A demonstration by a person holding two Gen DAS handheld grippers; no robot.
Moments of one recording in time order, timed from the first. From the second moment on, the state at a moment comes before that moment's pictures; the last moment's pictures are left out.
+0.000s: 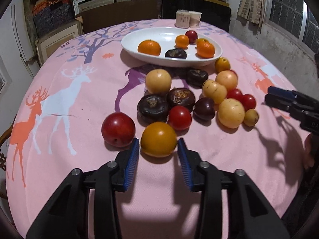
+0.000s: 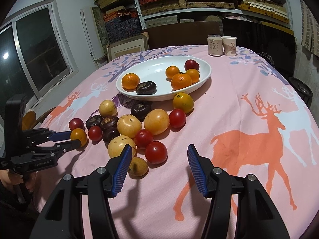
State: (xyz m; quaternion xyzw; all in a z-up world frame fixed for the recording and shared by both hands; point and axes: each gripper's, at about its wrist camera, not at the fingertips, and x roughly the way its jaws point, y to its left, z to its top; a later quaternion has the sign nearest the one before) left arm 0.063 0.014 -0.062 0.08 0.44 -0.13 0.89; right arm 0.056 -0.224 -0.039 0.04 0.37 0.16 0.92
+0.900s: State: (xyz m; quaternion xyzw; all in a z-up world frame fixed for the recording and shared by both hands) left arm 0.058 0.009 -0.063 0.04 0.42 -0.15 0.90; right arm 0.071 -0.183 -0.066 -0.01 0.44 0.21 0.87
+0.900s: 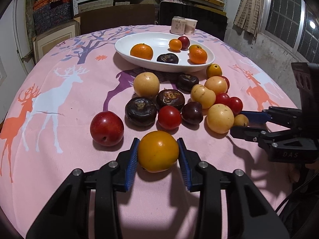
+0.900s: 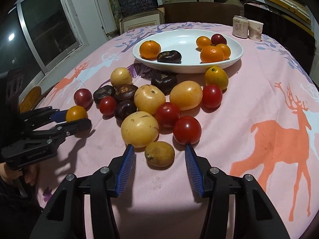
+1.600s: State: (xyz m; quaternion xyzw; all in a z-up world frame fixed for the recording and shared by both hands) left arm 0.057 0.013 -0.069 0.03 0.43 -0.15 0.89; right arm 0.074 -0.186 -0.064 0.00 0.44 0.21 0.87
